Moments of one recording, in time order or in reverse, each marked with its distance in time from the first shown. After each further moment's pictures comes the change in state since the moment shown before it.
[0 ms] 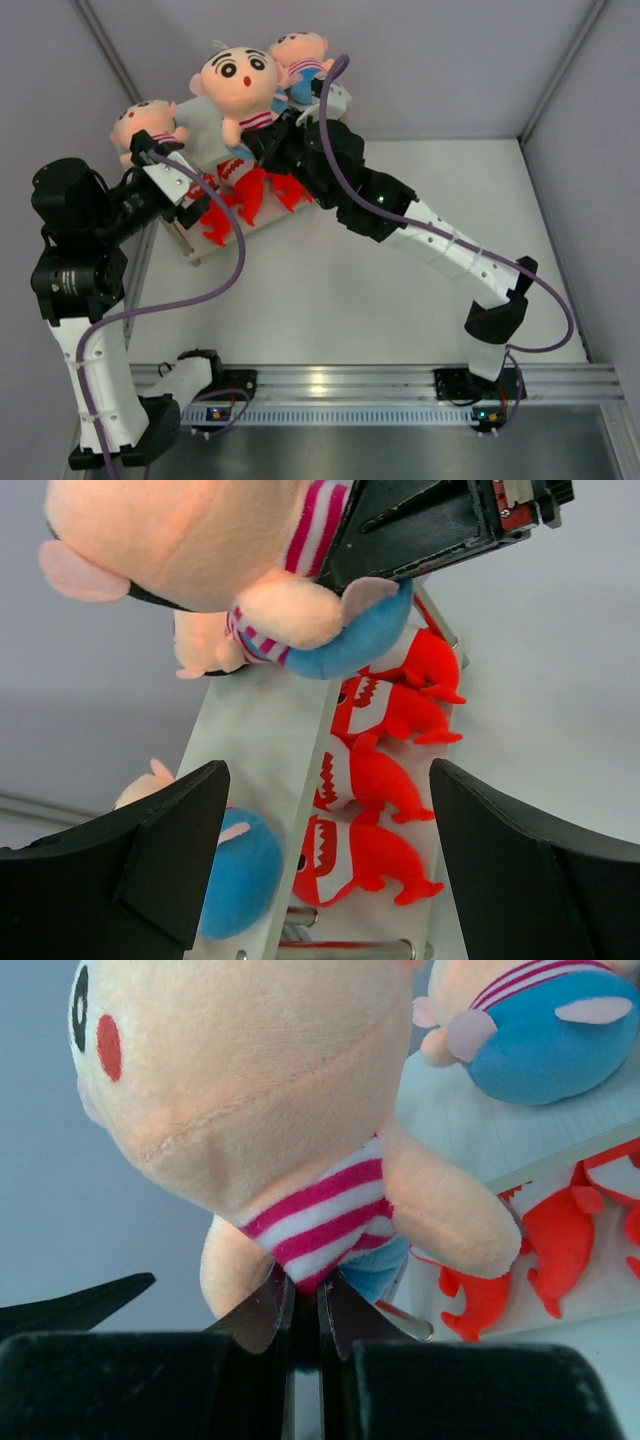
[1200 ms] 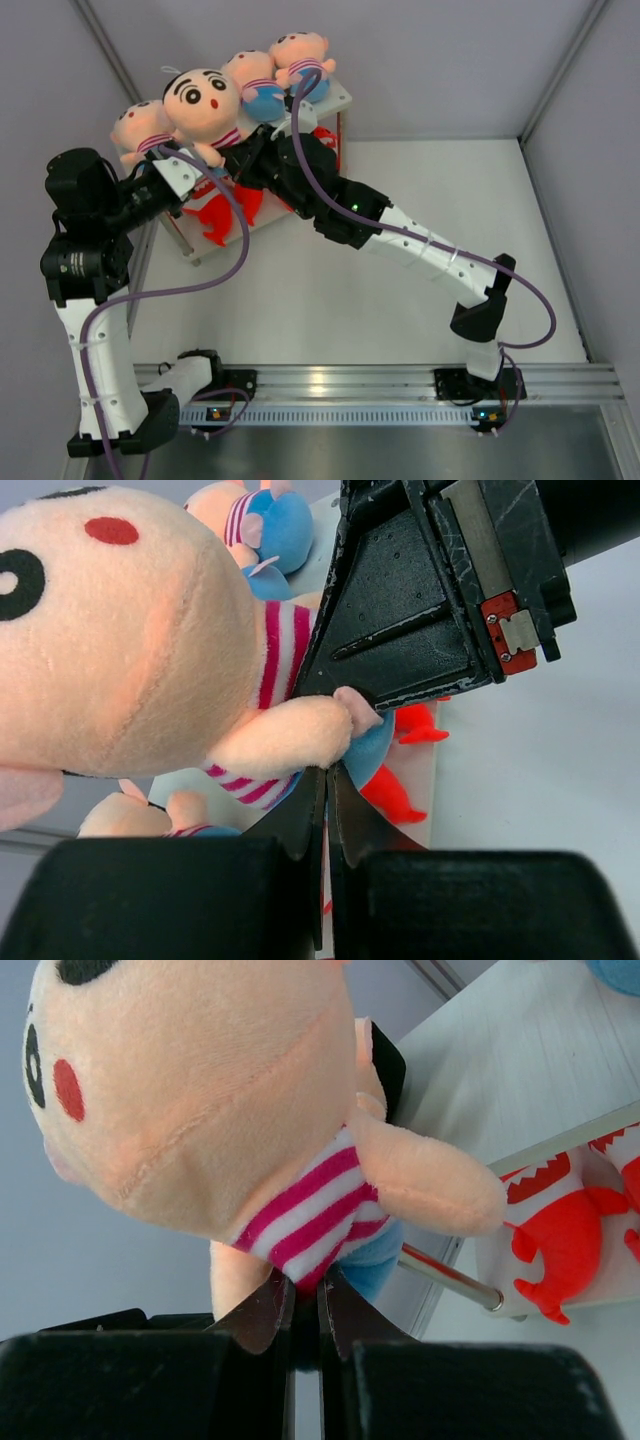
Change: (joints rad) left arm -0.008 0.032 -0.041 0.010 0.080 0.036; right arm 0.049 0.077 0.029 0.046 -0.078 0.117
